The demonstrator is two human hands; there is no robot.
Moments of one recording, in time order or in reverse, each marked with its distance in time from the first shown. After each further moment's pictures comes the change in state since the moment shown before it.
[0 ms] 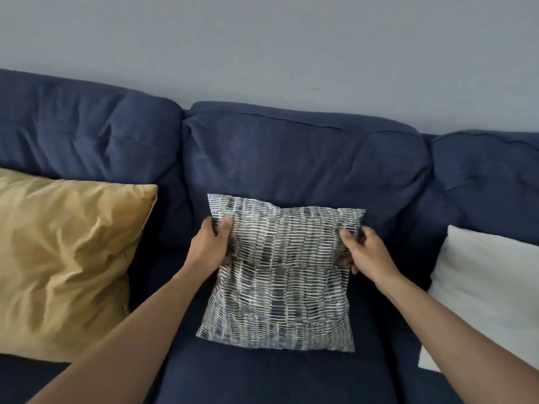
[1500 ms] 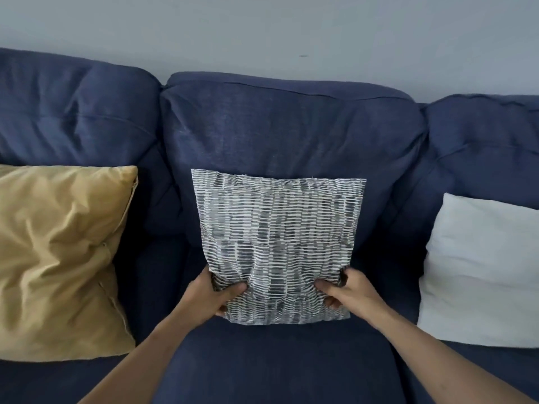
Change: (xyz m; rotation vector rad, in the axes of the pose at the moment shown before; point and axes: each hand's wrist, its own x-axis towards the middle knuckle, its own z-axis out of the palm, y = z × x) left_hand -0.057 -0.106 0.029 0.028 -0.371 -0.003; right_hand -0.073 0.092 0.033 -0.016 -0.273 0.155
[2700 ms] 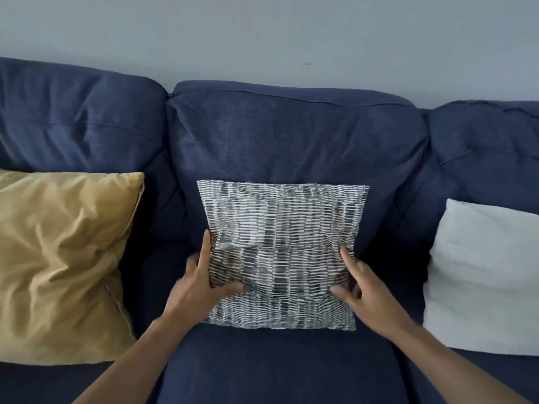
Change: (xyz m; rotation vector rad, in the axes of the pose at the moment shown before) left_hand -0.006 0.009 -0.024 0.437 0.201 0.147; right_hand -0.013 0.015 -0.026 -0.510 0.063 -0.451
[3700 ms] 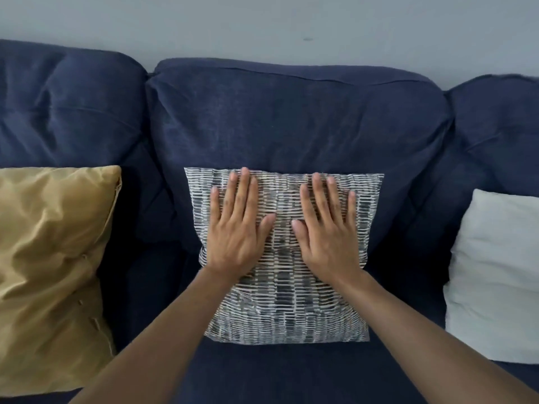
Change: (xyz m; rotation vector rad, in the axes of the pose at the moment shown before) left_hand 0.098 0.083 0.030 0.472 0.572 0.494; right_hand 0.120 -0.075 0.032 -0.631 0.581 -0.309
